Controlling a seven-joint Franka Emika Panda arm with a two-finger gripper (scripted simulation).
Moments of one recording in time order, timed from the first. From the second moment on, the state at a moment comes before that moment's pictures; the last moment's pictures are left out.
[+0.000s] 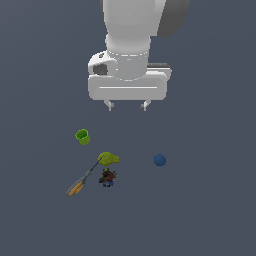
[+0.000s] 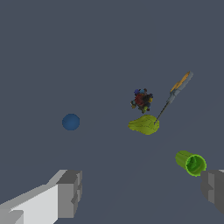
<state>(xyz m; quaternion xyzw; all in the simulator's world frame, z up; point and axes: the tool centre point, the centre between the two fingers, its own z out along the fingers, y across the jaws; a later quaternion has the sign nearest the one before) 0.011 -0.001 0.337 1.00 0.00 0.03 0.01</state>
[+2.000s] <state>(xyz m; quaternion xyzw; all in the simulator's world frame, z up) 0.030 -0.027 0.273 0.98 0.19 0.02 0.00</state>
